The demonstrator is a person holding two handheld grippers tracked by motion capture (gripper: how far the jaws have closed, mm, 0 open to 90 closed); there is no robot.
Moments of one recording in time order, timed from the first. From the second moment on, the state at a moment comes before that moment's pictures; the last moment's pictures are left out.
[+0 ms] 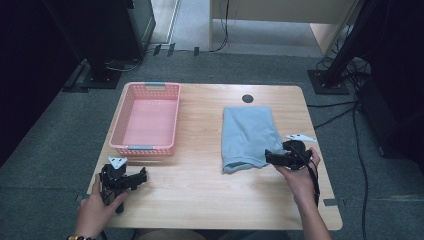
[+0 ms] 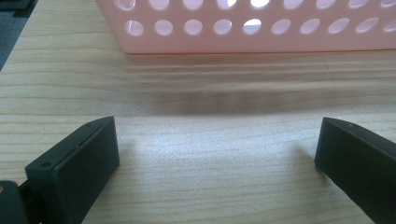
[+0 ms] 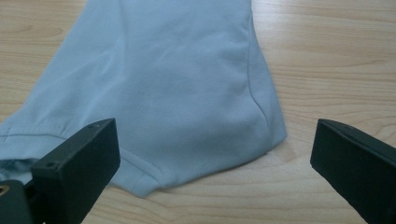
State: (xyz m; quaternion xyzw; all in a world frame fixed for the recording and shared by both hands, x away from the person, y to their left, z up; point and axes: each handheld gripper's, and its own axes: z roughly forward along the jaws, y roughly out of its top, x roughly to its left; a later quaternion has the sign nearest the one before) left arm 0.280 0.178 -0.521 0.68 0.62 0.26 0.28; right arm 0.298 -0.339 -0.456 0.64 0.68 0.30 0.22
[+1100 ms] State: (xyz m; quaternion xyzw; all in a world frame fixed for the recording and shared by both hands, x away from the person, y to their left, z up) left arm 0.280 0.178 -0.521 0.68 0.62 0.26 0.28; right arm 0.340 -0.305 -0.452 0.64 0.69 0.28 0.21
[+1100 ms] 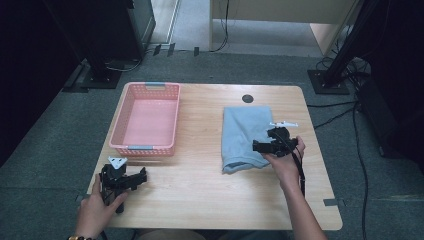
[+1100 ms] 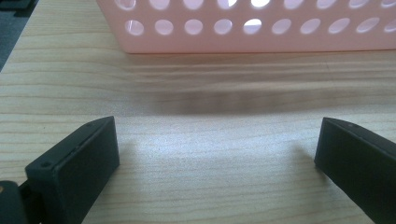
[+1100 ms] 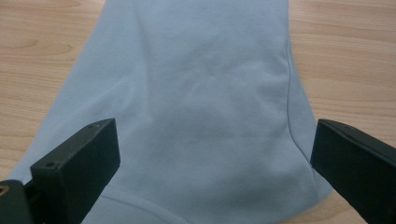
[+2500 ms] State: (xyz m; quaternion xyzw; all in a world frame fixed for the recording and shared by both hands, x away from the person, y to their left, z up) left arm 0.280 0.178 -0.521 0.68 0.62 0.26 0.28; right arm 0.400 -0.275 -0.486 0.68 0.68 0.23 0.15
